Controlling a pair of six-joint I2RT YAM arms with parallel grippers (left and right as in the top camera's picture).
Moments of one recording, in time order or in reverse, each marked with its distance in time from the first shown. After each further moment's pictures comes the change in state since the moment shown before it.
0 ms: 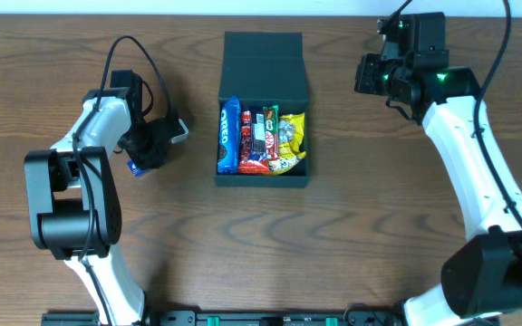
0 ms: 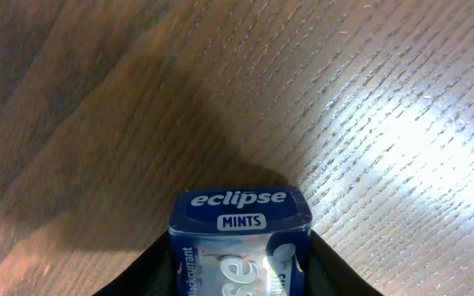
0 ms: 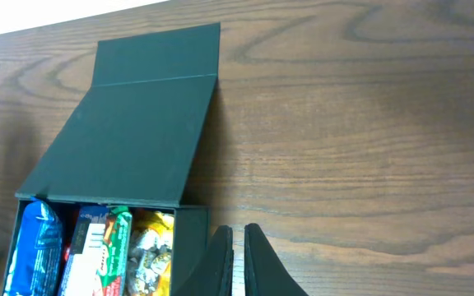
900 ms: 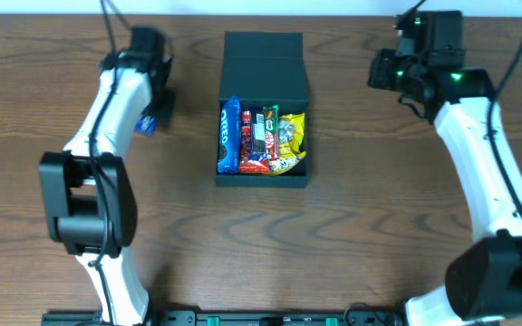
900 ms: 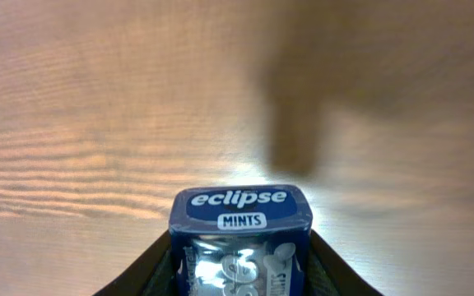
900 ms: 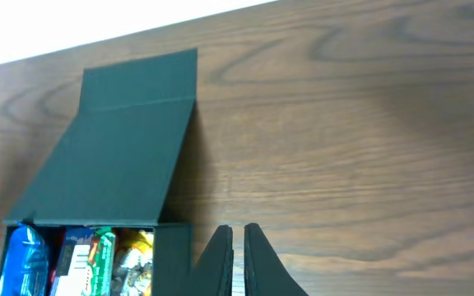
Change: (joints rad) left arm -0.181 0.011 0.380 -0.079 -0.290 -1.012; right arm -0.073 -0.035 0.000 0.016 0.003 0.000
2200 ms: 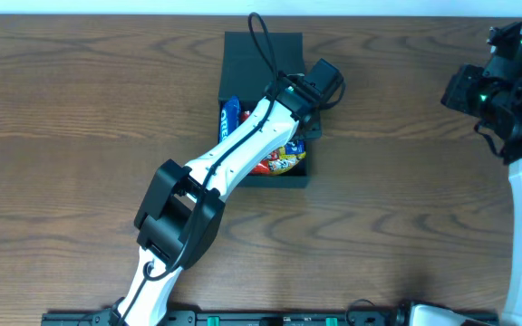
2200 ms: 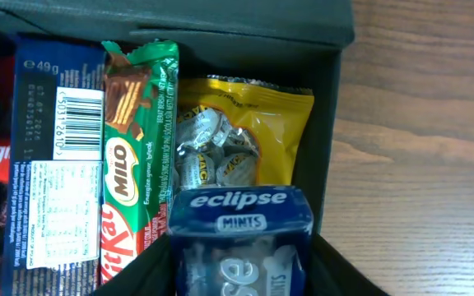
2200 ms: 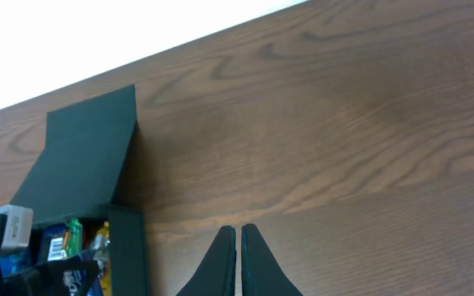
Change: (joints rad) left arm -0.583 0.136 0.162 -0.013 0.088 -0.793; right arm -0.219 -0.267 0.000 -0.230 0.004 -0.051
